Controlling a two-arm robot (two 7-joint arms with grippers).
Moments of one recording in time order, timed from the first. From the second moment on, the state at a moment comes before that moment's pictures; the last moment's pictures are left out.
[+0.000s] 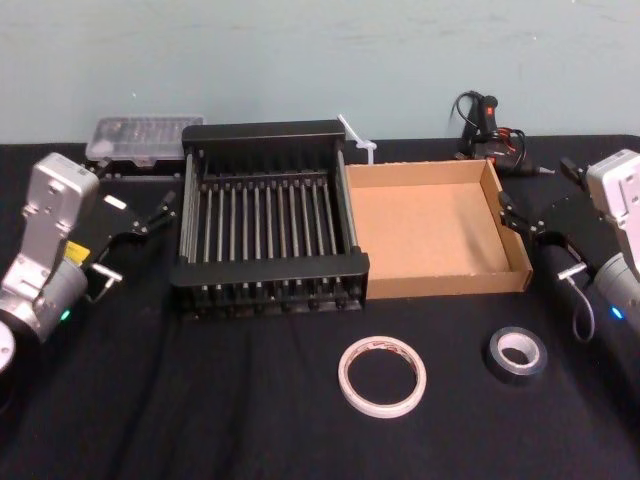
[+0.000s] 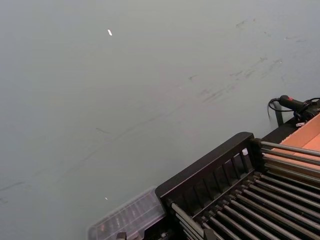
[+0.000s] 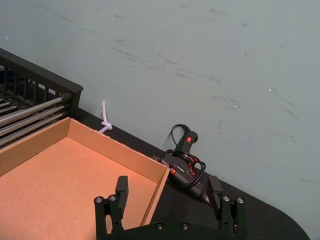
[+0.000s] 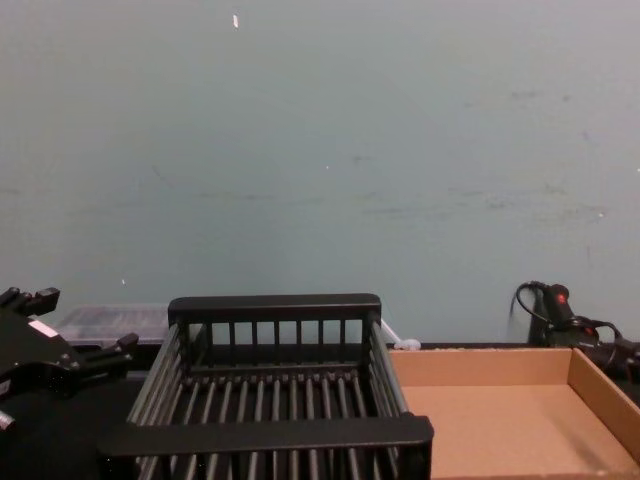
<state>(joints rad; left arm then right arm) -0.20 0.60 0.45 -1.41 -0.25 -0.12 0.03 0.20 0.60 -0.45 -1.41 0.25 -0.12 -0.03</state>
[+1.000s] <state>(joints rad) -0.20 0.60 0.45 -1.41 -0.25 -0.12 0.03 0.20 0.60 -0.45 -1.41 0.25 -0.12 -0.03</state>
